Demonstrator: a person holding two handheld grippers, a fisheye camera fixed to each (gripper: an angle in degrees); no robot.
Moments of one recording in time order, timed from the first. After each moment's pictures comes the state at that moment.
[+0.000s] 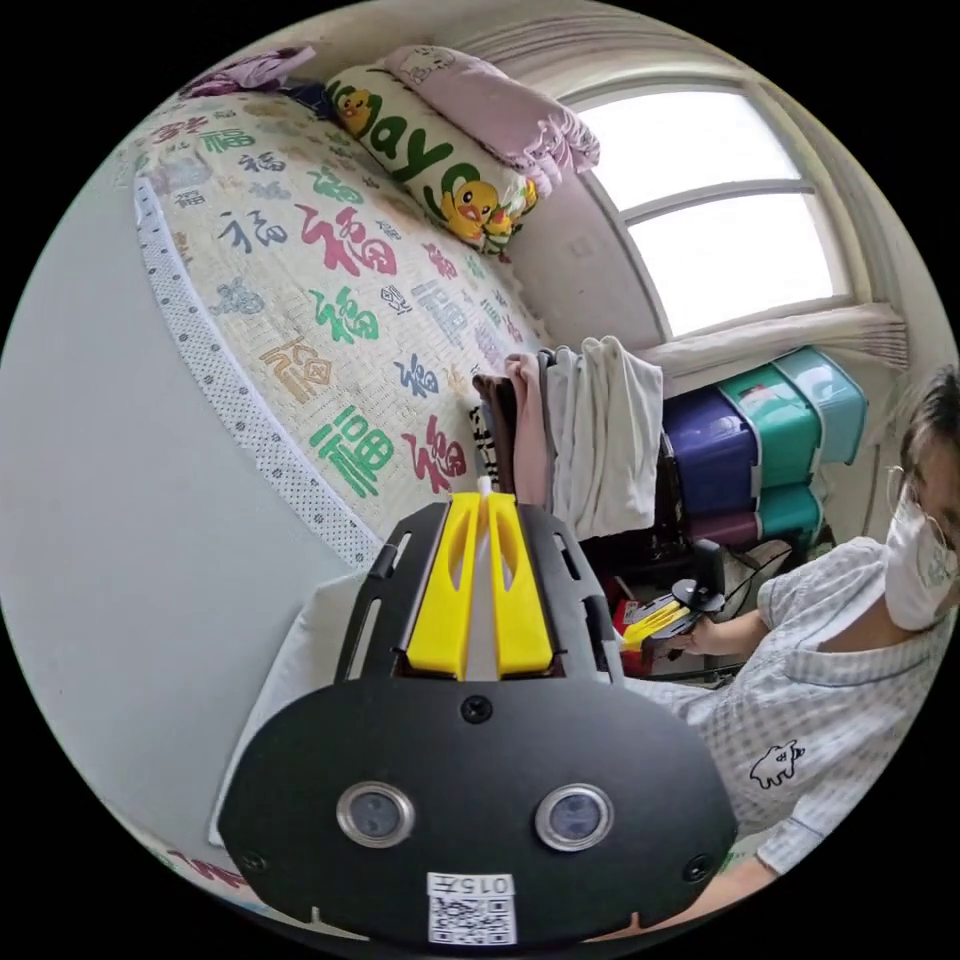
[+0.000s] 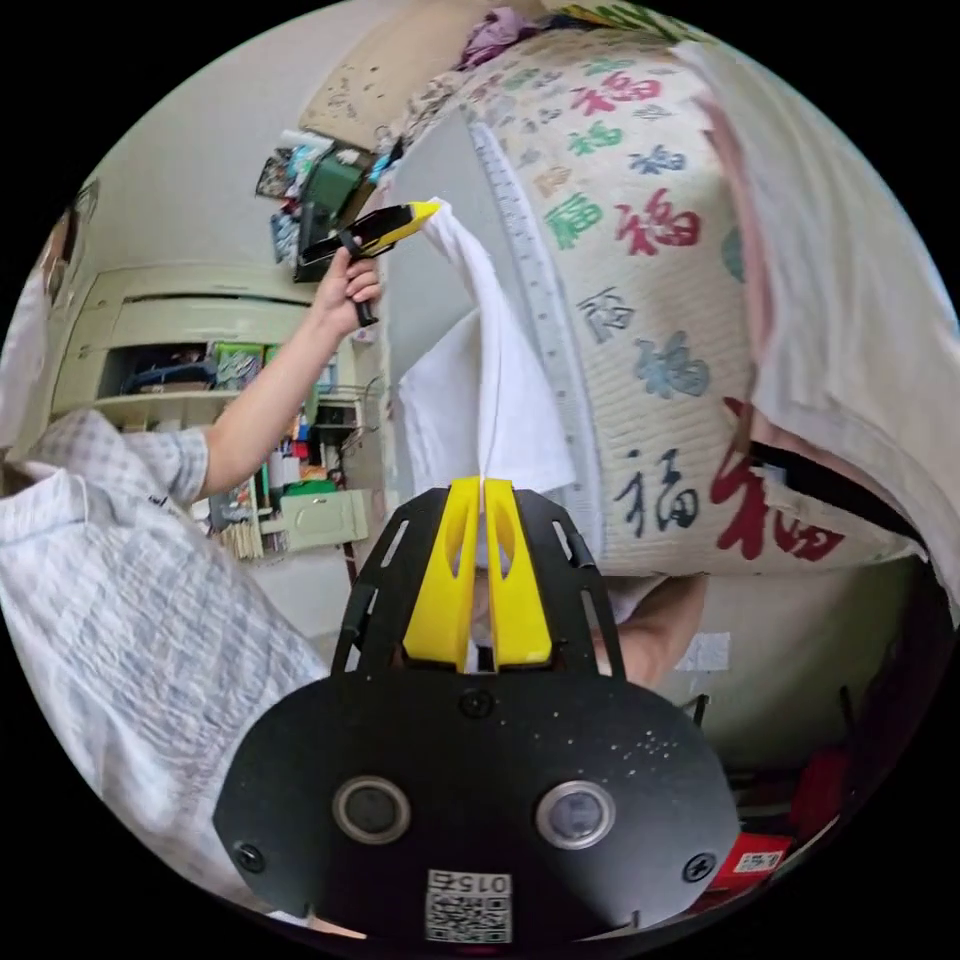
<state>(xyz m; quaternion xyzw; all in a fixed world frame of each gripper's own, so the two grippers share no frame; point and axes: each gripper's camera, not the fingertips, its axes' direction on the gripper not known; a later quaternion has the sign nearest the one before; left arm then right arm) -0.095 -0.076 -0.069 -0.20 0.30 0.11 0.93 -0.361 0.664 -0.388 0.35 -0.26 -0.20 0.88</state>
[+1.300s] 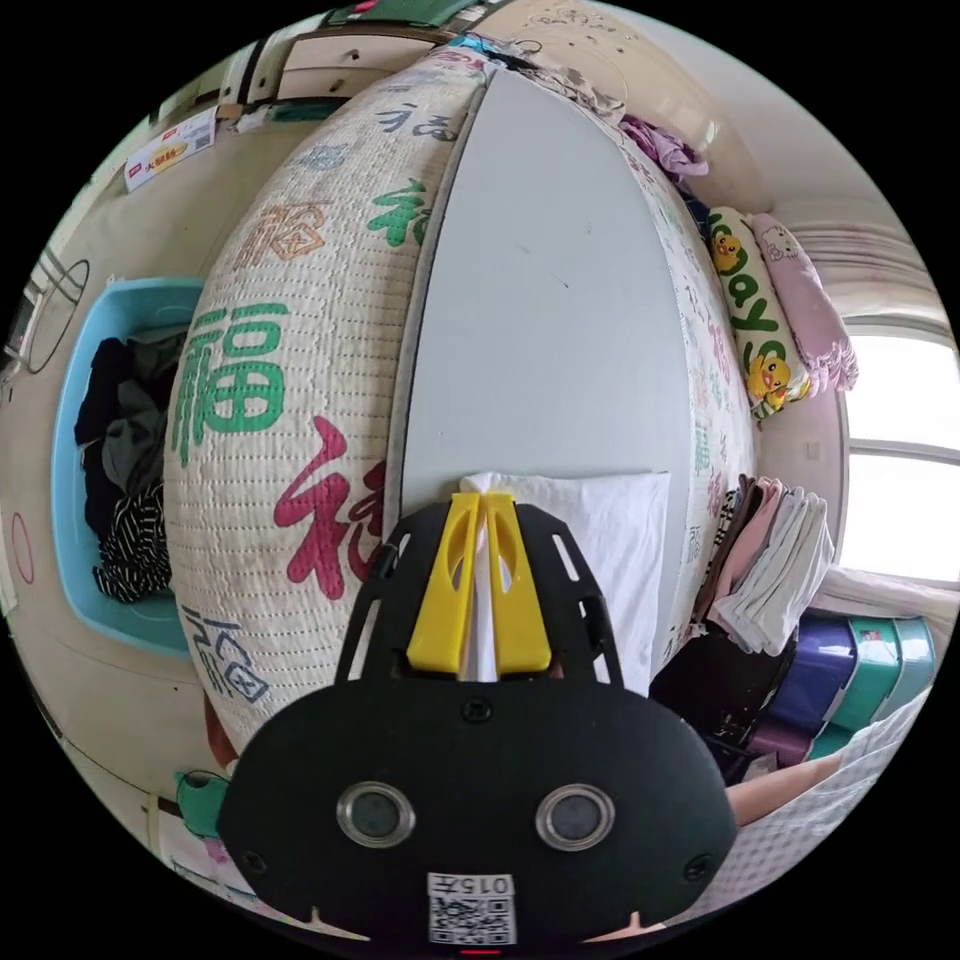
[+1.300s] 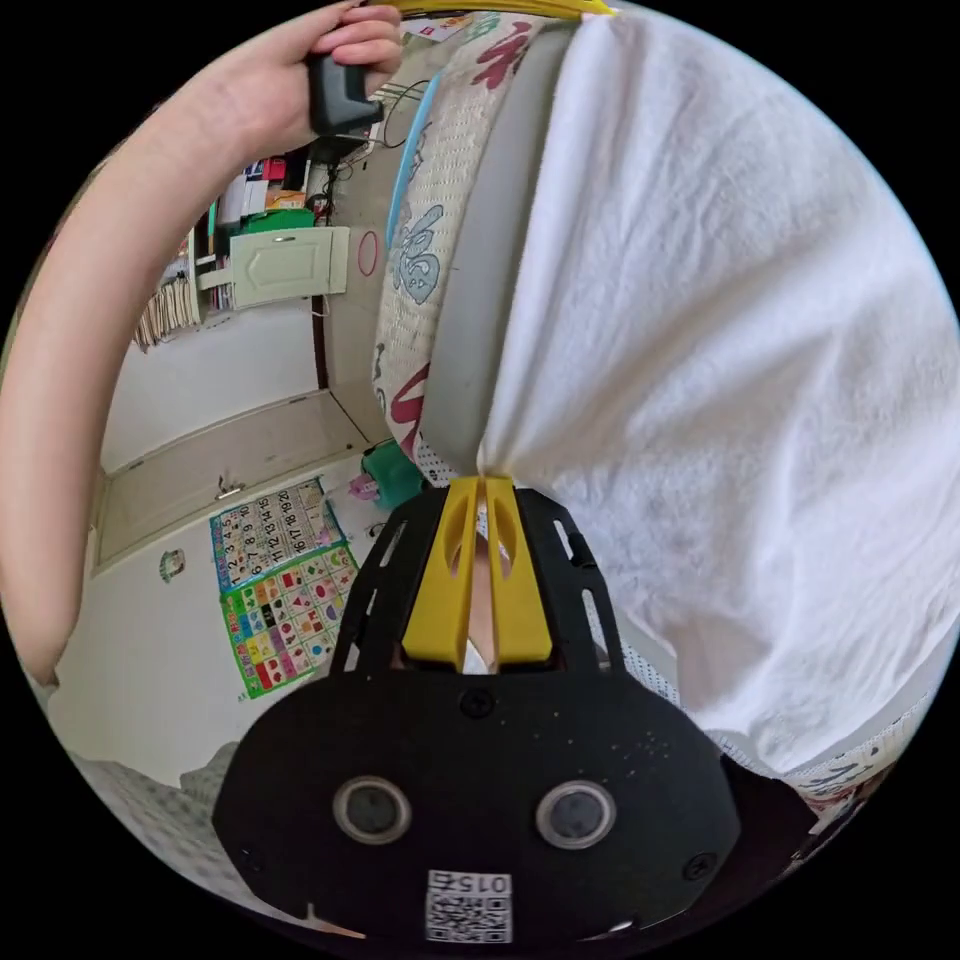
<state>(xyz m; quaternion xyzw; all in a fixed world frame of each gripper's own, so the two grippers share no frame) -0.488 0.150 -0.236 -0.15 0.01 -0.18 0.97 -1.007 0.428 -0.346 0.05 -0.08 -0.37 0.93</state>
